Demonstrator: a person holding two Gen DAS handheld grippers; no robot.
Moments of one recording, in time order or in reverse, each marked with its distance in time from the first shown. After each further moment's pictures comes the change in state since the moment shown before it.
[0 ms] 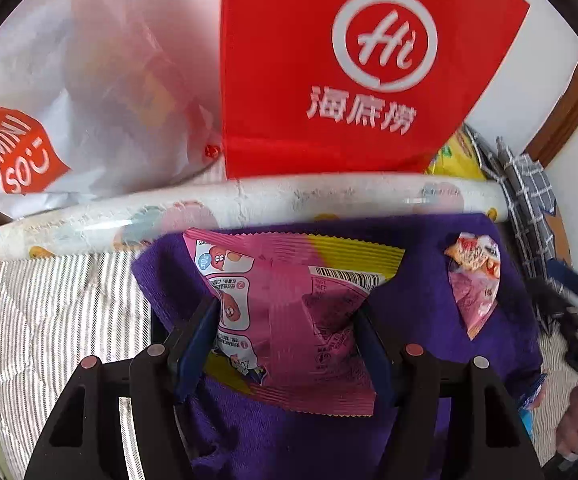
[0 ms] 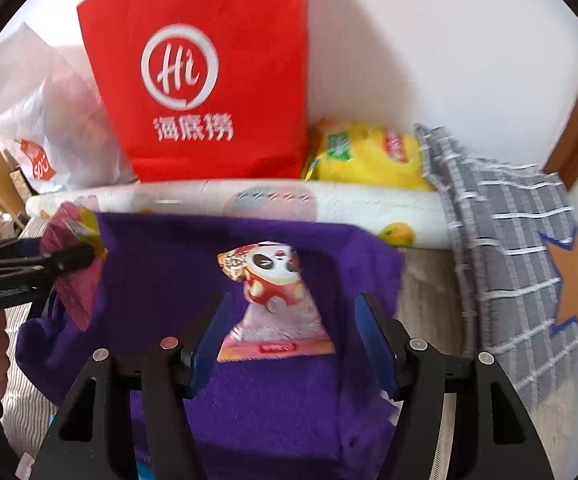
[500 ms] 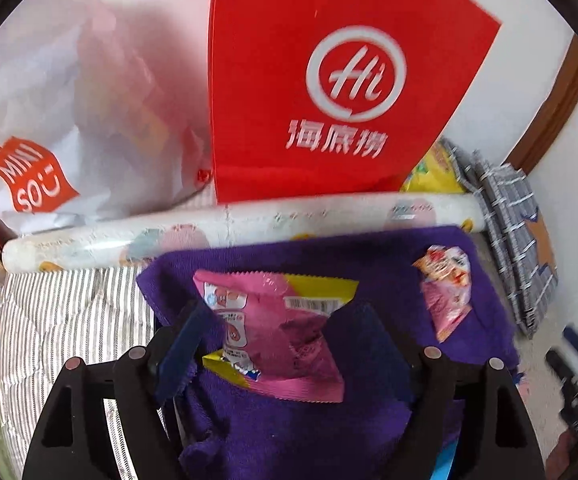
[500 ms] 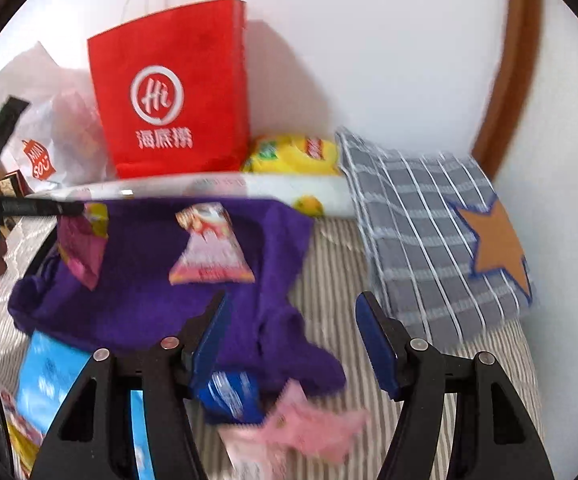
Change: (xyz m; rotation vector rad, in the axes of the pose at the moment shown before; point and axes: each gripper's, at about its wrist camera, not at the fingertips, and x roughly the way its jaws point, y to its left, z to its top) left arm -0.037 -0.009 0.002 0.014 -0.087 -0.030; right arm -0.065 -0.047 -0.084 0.063 -0.076 -0.106
